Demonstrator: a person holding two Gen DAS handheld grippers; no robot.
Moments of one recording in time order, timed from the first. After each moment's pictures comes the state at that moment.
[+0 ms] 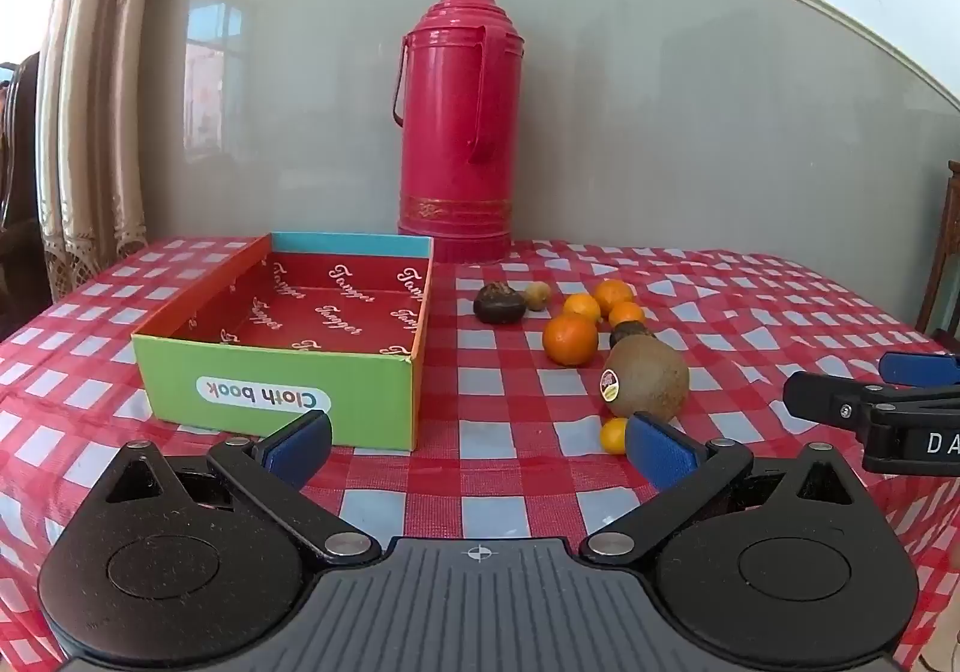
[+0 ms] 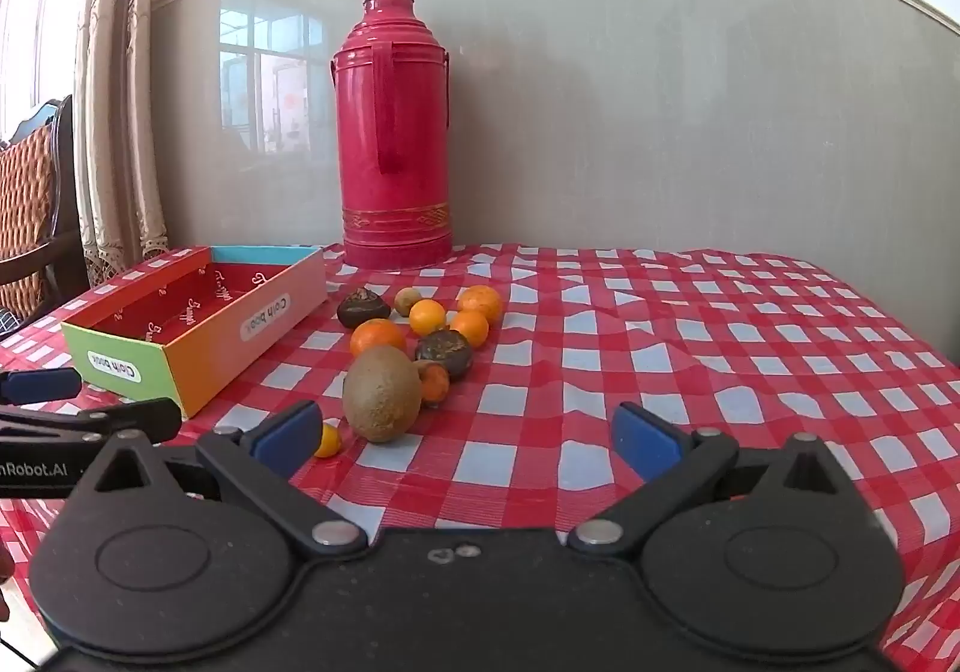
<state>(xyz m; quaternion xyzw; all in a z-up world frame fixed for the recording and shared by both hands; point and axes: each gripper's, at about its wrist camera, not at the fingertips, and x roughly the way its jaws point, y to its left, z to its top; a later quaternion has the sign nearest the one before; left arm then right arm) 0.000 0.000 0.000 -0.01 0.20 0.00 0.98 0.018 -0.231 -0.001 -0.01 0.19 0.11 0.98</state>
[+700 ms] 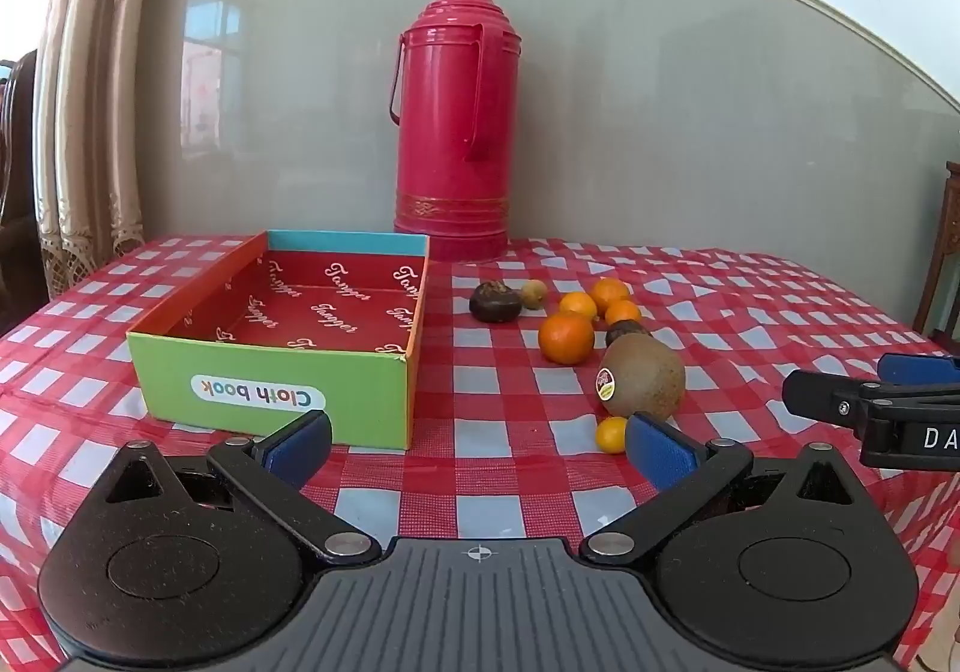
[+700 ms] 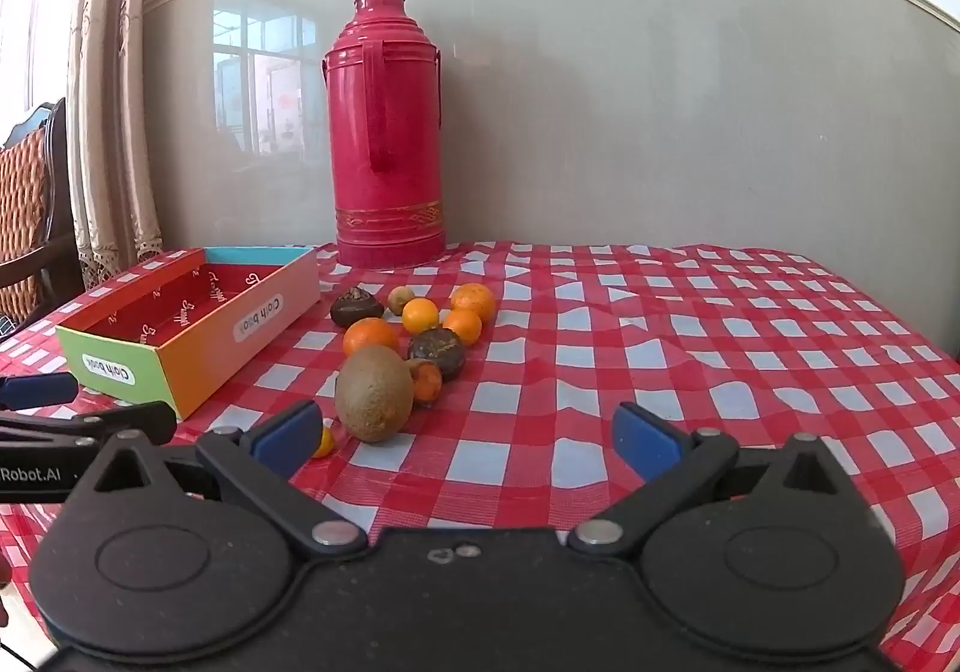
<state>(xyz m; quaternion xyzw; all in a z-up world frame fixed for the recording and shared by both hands) 0.001 0.000 -0.002 -0.02 0.20 0.00 0.98 0.019 -0.234 -0.001 0.00 0.19 0.11 0.98</state>
